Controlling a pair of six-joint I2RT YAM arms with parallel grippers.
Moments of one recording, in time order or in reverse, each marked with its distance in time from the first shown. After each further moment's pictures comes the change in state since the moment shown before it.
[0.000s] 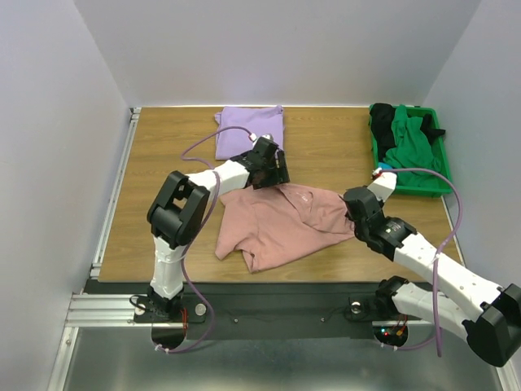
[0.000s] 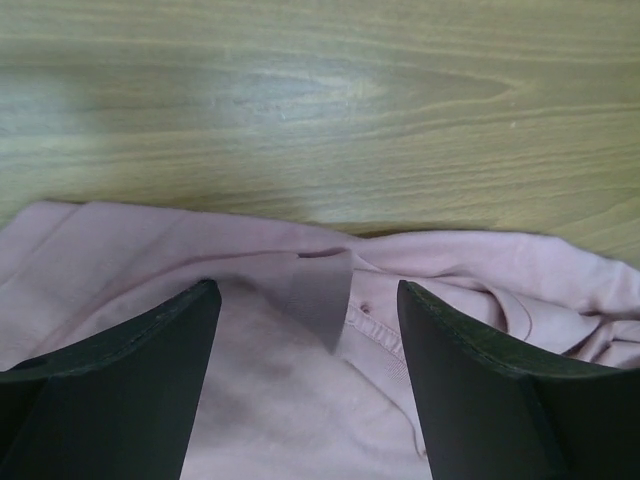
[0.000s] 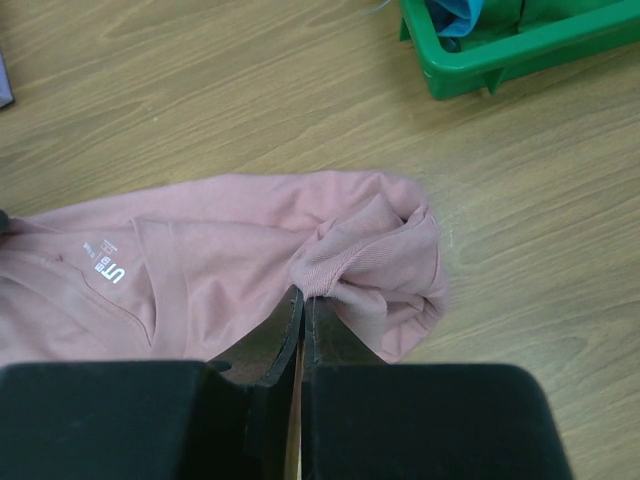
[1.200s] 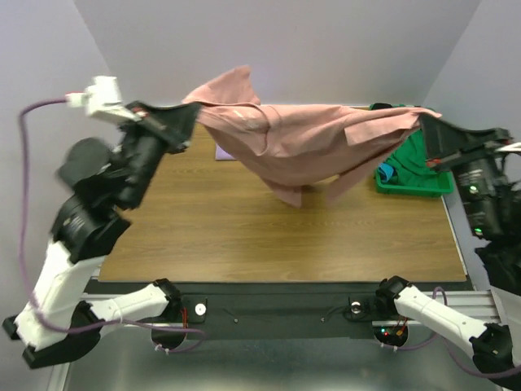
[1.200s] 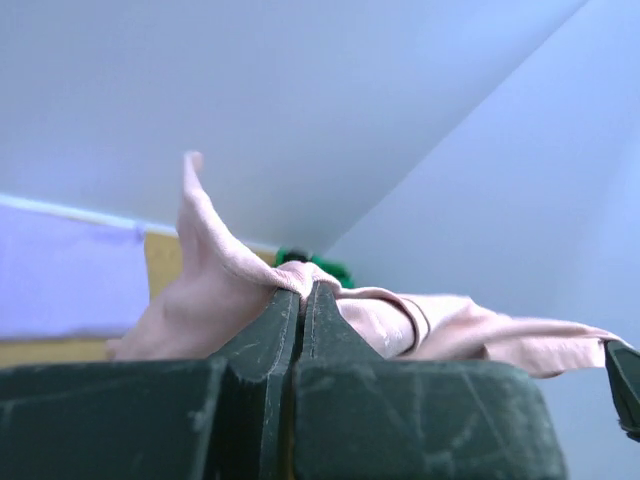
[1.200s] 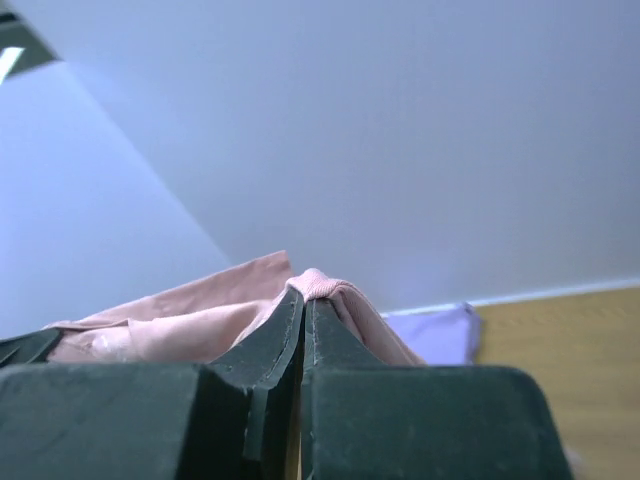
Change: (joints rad) left arm -0.129 -0.964 0.254 -0.234 -0.370 0.093; right arm -0.014 -0.163 0.893 -0.002 -0.383 -0.260
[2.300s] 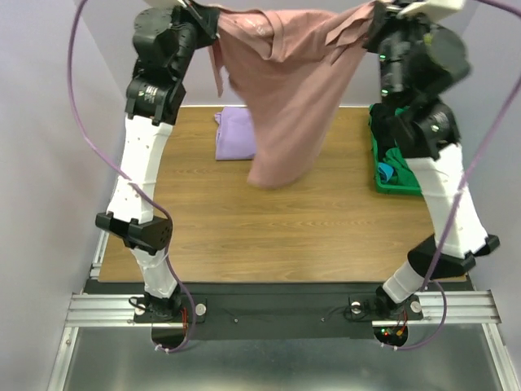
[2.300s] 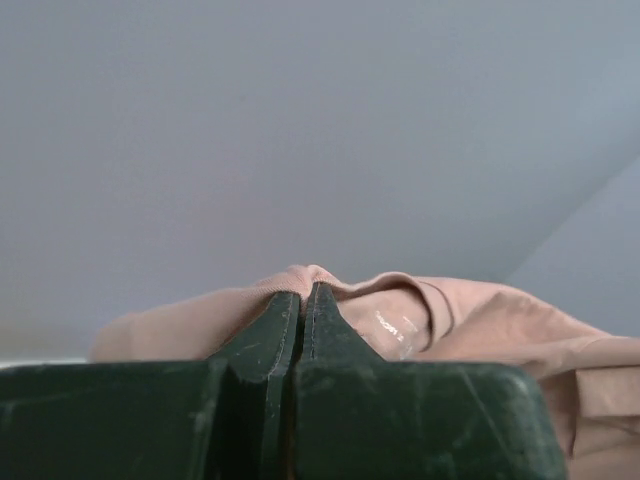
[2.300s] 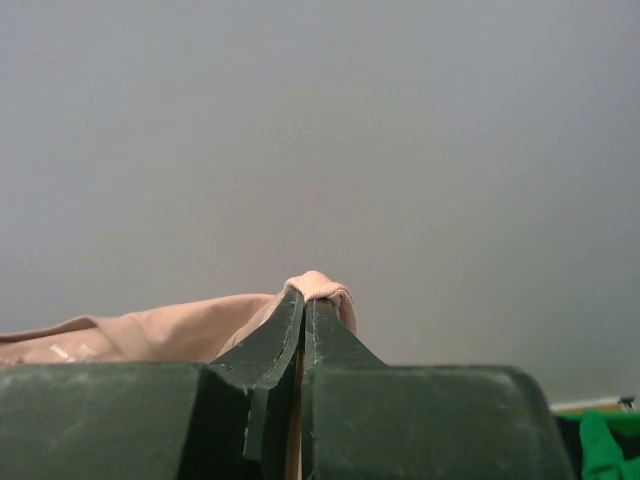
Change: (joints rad) left arm 0.425 0.814 0.818 0.046 0.320 0.133; right arm -0.043 0.855 0.819 0.126 0.206 -0.464
